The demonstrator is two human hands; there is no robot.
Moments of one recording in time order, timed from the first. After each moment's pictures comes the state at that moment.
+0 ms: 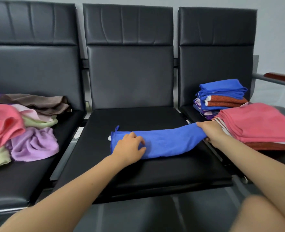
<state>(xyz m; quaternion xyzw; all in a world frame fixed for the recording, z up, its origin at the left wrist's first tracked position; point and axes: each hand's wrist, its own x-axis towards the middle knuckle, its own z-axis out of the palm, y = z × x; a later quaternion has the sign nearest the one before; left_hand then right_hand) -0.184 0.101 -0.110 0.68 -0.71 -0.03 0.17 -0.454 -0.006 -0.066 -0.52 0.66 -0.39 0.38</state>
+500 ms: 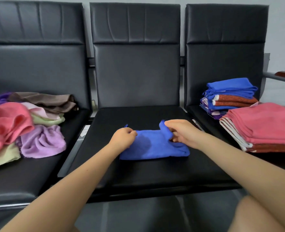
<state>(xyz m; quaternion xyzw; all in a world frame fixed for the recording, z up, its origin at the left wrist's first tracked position) -0.153 0.090 -0.089 0.73 -0.53 -0.25 0.35 -0.365 0.038 -0.054 -0.58 0.48 -0.31 0.58</state>
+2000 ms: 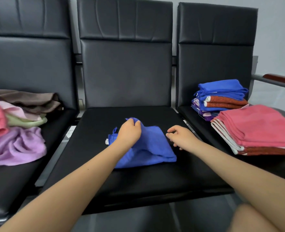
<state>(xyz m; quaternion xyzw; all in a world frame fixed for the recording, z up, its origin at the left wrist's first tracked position) -0.206 0.063 -0.067 0.73 -0.51 -0.21 0.39 -0.391 0.007 -0.085 -0.73 0.58 -0.23 0.29</state>
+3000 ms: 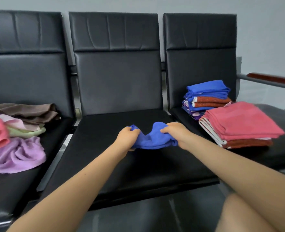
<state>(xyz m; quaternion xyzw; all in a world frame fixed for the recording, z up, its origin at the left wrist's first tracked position) -0.231 0.090 -0.054 0.68 -0.45 -0.37 0.44 -0.393 0.034 -0.045 -0.57 0.60 -0.30 0.47</state>
